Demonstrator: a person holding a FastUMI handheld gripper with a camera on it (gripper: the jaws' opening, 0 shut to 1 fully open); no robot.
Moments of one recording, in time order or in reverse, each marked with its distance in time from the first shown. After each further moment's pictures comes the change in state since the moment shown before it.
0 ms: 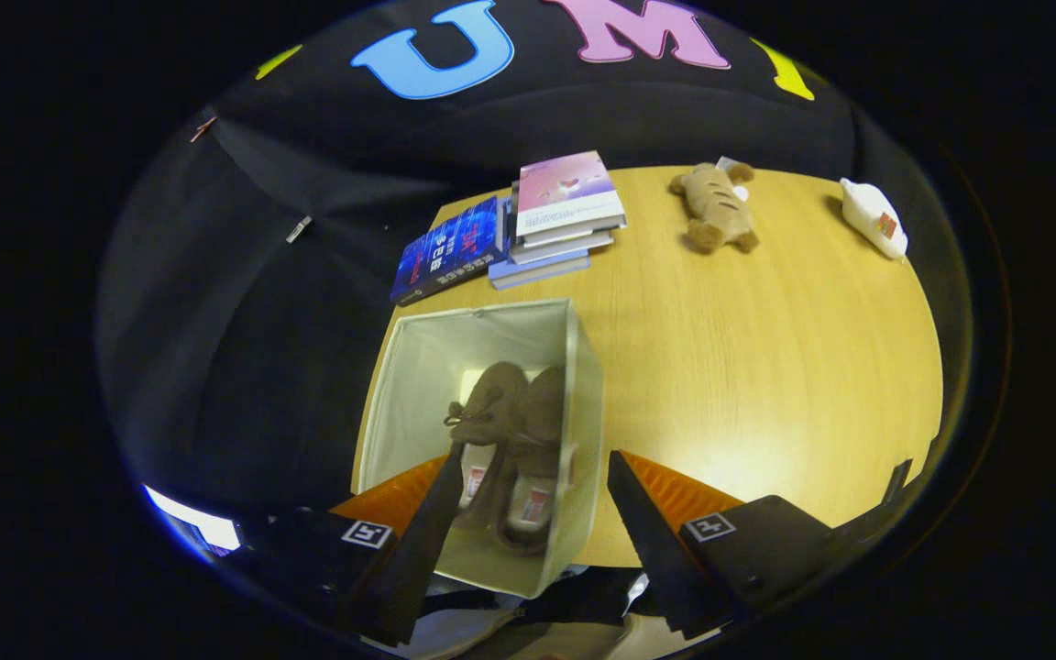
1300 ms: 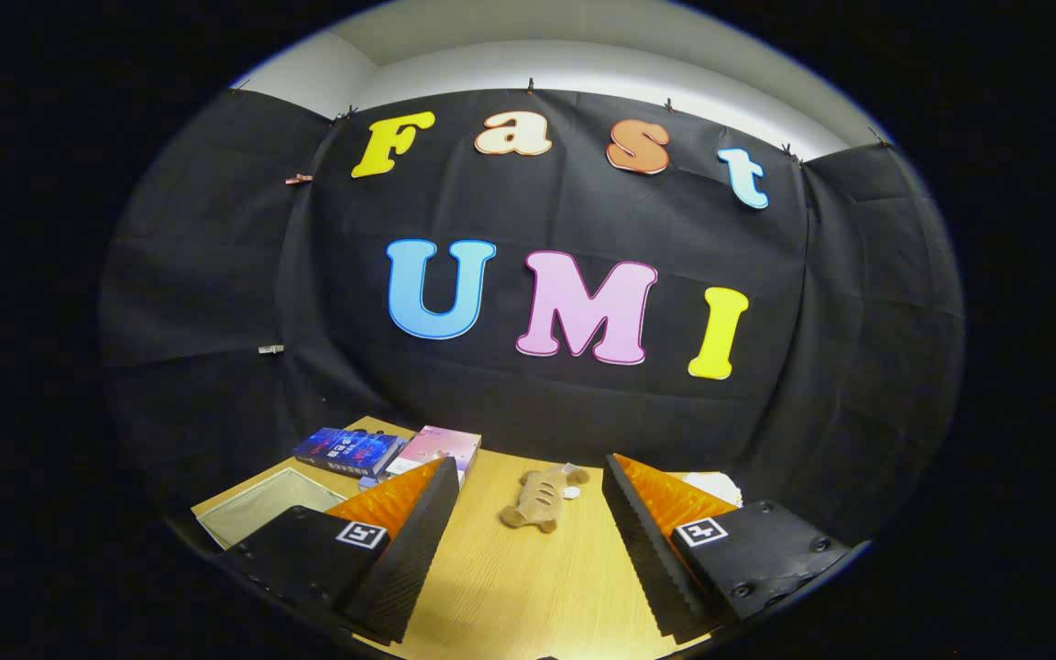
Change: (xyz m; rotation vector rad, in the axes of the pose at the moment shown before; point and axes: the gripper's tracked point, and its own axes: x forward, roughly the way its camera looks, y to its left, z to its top) arm -0.216 -0.131 0.165 -0.423 -0.890 -0.209
